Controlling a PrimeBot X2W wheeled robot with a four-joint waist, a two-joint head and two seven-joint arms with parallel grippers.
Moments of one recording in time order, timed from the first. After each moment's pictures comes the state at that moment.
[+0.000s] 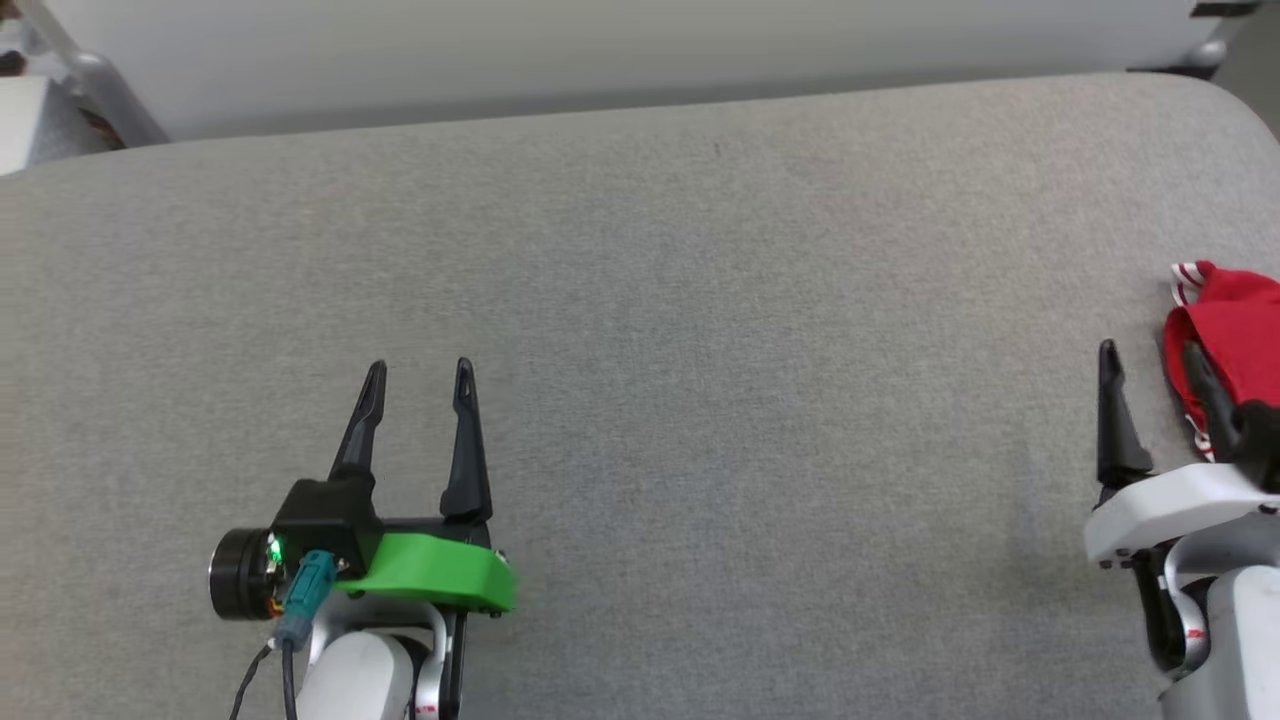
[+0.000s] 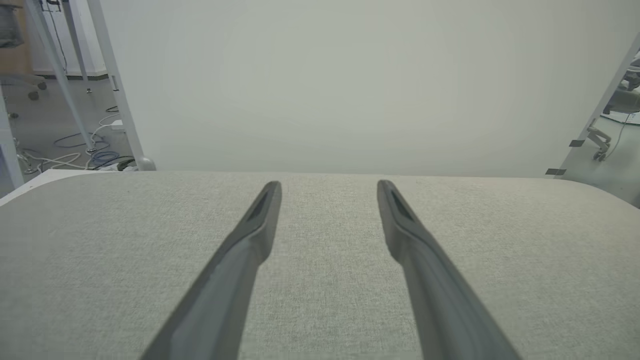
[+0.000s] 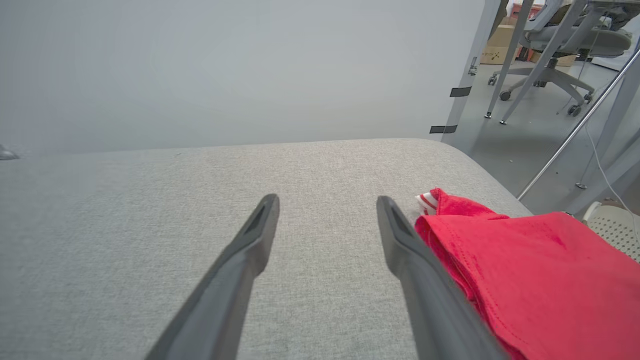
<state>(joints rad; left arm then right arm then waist) -0.12 0.15 -0.25 0.01 -0.26 0.19 -0.26 -0.24 -0.15 -0.16 0.25 0.10 0.13 -0.17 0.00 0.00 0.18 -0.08</state>
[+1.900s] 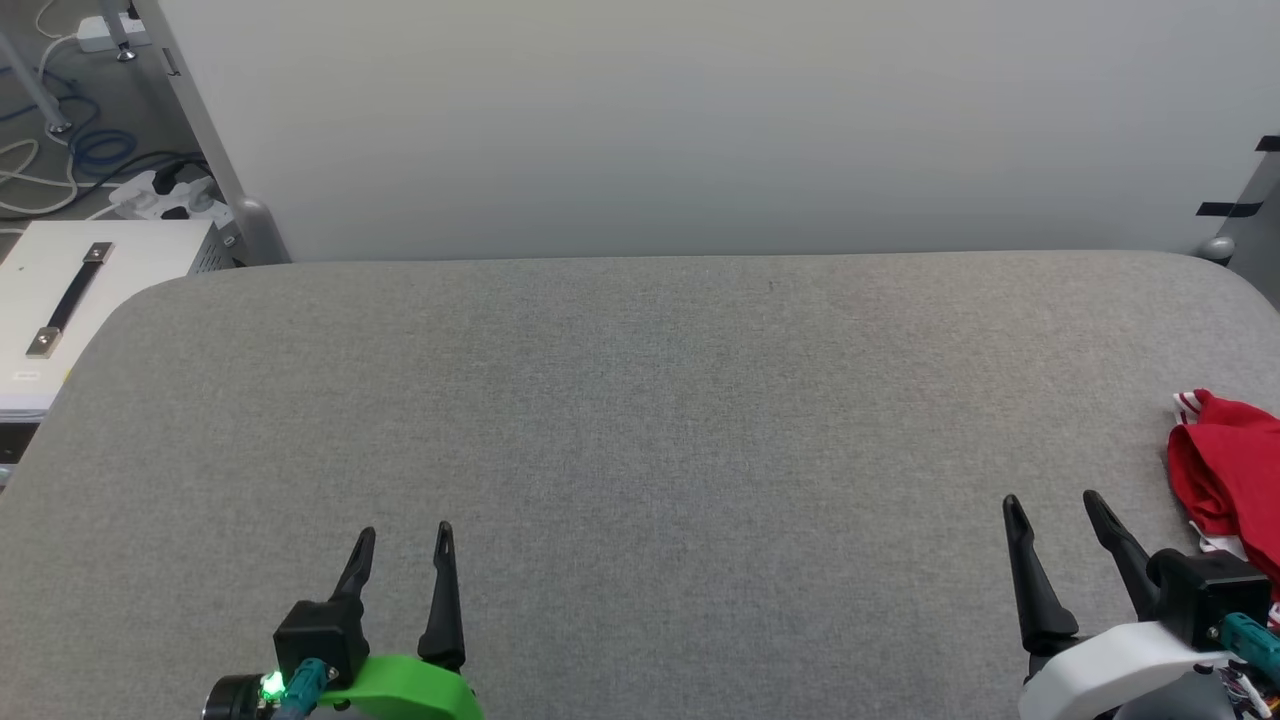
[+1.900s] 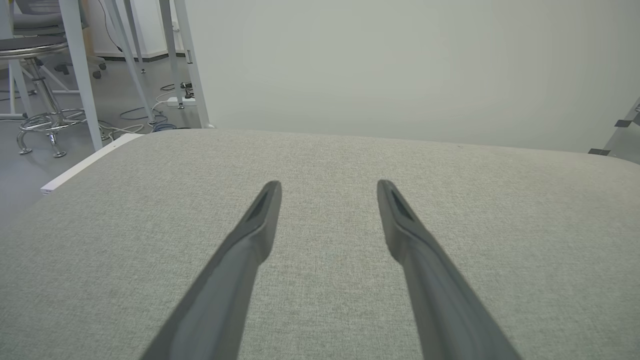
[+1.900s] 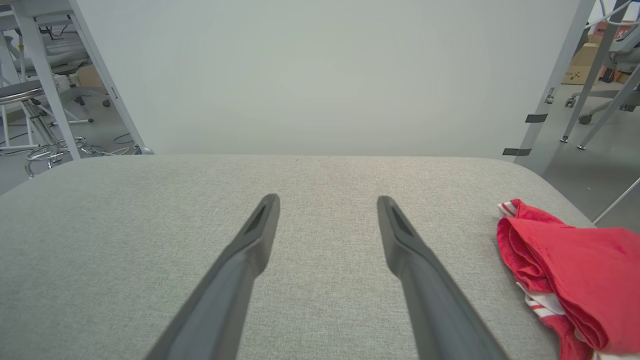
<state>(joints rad) 0.06 0.16 -0.20 0.16 -0.28 0.12 -0.26 0.16 -0.05 -0.03 -0.20 0.11 0.13 0.06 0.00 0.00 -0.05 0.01</state>
